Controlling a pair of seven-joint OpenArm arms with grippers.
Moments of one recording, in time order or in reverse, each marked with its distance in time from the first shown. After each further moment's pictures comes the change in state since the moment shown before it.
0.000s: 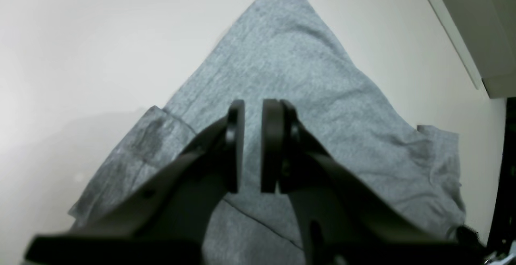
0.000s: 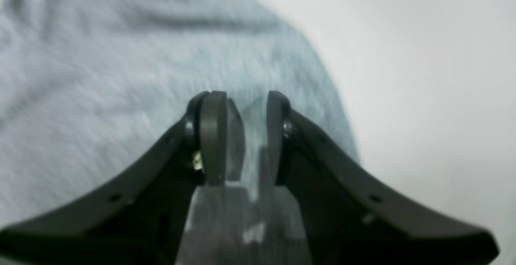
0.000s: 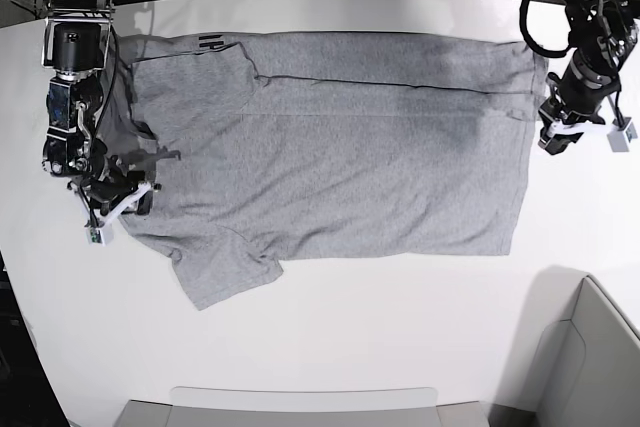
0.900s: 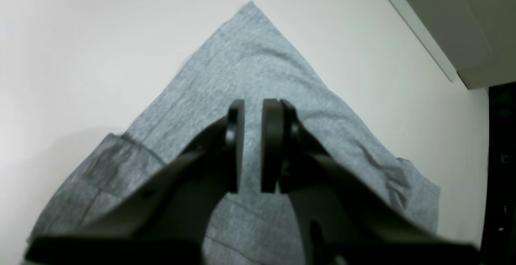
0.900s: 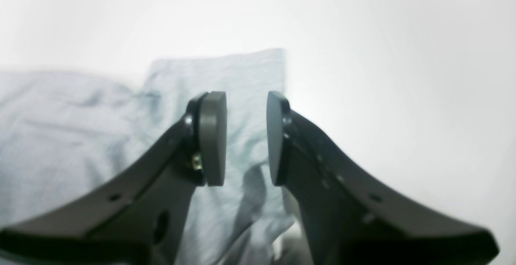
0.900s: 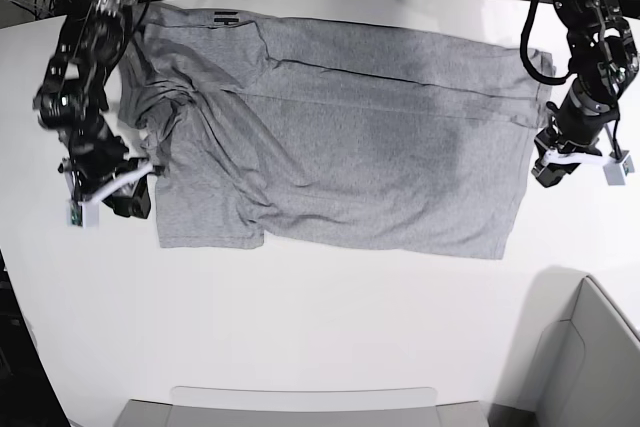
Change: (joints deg) left arm -6.0 -2.7 4.5 -0.9 0.3 0.0 -0.1; right arm -11.9 -9.6 16.7 31.2 0.6 0.2 -10.6
